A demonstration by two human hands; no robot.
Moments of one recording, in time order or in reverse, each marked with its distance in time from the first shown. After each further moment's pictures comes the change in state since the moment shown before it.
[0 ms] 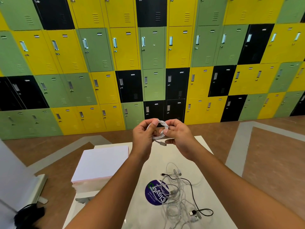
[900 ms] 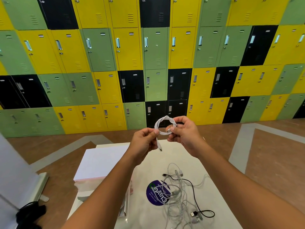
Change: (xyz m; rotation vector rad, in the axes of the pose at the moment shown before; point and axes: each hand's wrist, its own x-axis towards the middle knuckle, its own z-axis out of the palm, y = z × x) left_hand 0.000 0.000 -0.029 0.136 -0.145 -0.273; right_hand 0.007 -0.003 -0.010 0.070 0.091 -0.017
